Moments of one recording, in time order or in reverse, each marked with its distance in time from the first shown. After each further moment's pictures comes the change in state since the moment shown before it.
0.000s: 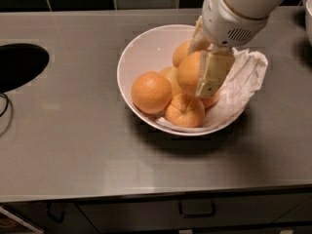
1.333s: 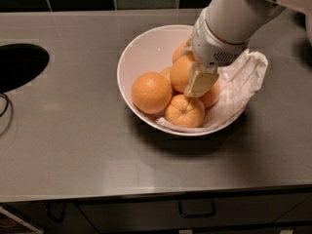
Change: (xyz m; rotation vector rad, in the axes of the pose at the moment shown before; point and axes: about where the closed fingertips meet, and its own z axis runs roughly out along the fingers) arm 0.003 0.012 0.053 -0.073 -0.006 0.000
